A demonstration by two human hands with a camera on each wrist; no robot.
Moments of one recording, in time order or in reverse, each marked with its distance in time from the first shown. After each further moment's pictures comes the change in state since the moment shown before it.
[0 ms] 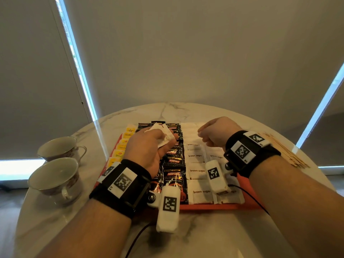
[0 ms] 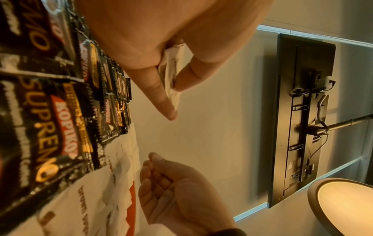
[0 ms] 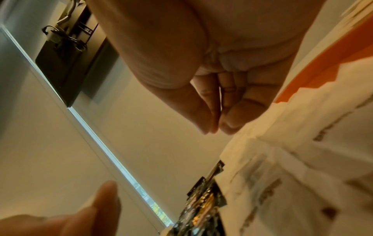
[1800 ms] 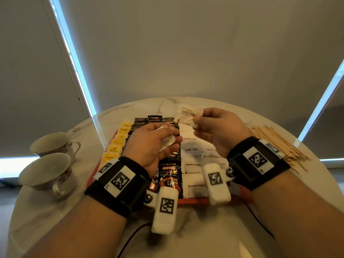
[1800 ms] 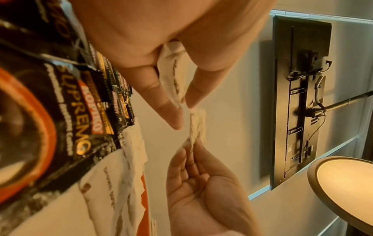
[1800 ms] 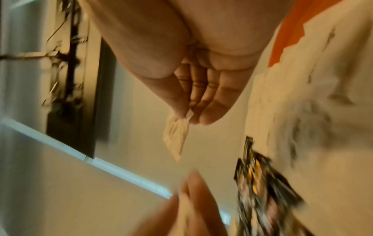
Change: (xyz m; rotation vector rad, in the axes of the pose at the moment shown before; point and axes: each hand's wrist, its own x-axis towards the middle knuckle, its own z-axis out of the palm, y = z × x) left_hand -0.007 -0.013 0.005 0.209 -0.106 0.006; right_hand -0.029 0.021 0.000 0.825 -0.142 -0.164
